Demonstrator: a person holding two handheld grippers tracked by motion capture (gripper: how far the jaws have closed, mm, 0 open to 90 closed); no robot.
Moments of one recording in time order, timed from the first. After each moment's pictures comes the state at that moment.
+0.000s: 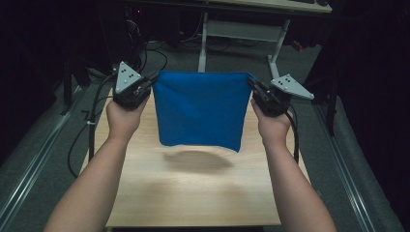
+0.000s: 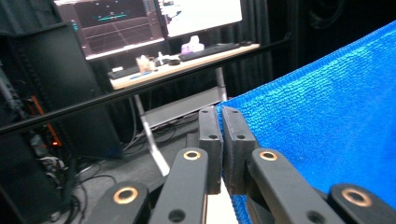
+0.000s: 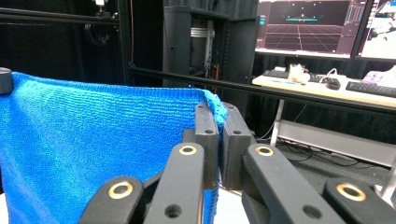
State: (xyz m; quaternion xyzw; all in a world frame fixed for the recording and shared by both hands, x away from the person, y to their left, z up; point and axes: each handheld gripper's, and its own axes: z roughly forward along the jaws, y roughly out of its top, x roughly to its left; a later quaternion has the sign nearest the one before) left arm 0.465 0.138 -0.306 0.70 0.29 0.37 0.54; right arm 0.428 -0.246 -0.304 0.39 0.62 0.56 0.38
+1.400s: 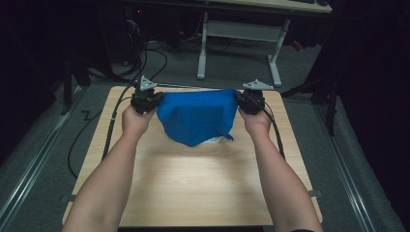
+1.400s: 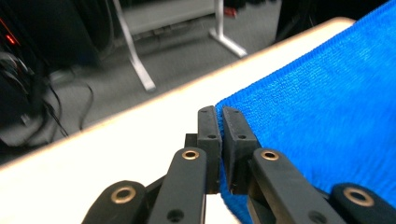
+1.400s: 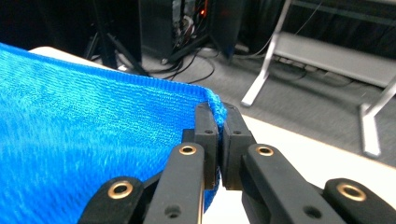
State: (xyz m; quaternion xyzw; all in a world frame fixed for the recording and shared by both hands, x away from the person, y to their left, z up) left arm 0.546 0.129 -0.416 0.78 0.38 0.24 0.43; right arm 0.522 -0.238 -0.402 0.46 0.71 0.42 0.32
